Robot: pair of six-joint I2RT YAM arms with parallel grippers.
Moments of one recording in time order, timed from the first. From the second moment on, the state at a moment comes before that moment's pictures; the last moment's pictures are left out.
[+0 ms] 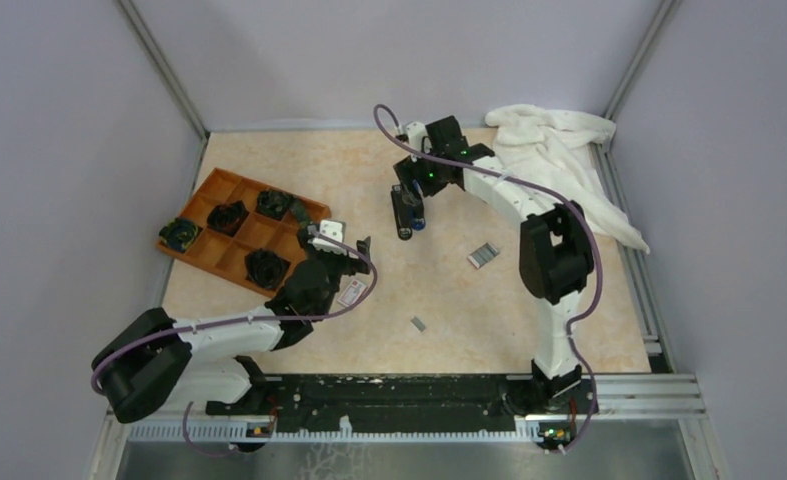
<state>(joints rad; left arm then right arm) -0.88 1.23 0.37 0.83 -0.65 -0.05 0.46 1.99 1.70 -0.53 -0.28 -0.18</state>
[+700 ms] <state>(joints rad) -0.88 1.22 0.37 0.82 -0.67 -0.06 0.49 2.14 1.80 -0.60 -0.07 -0.13</state>
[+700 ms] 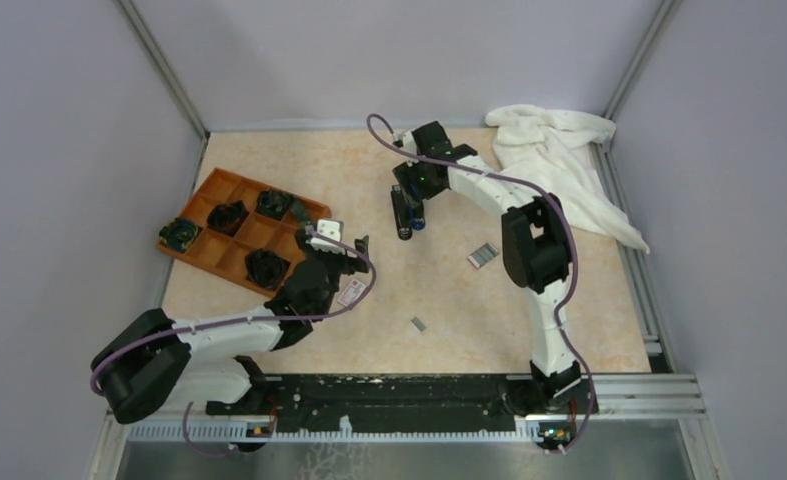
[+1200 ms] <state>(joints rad) -0.88 1.12 0.32 0.79 -0.63 -0.11 0.50 2.19 1.84 -0.65 0.01 -0.15</state>
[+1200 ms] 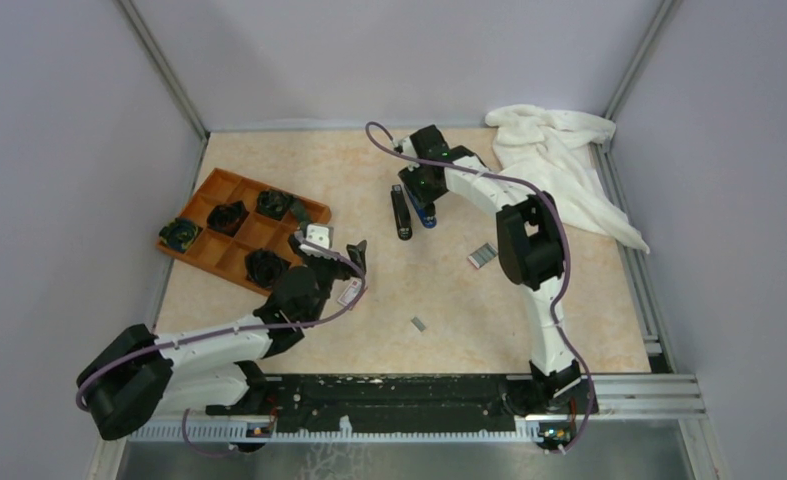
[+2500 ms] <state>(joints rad) -0.88 1.27 0.20 1.27 0.12 -0.56 0.16 1.60 1.24 -0.45 -0.56 -0.03</state>
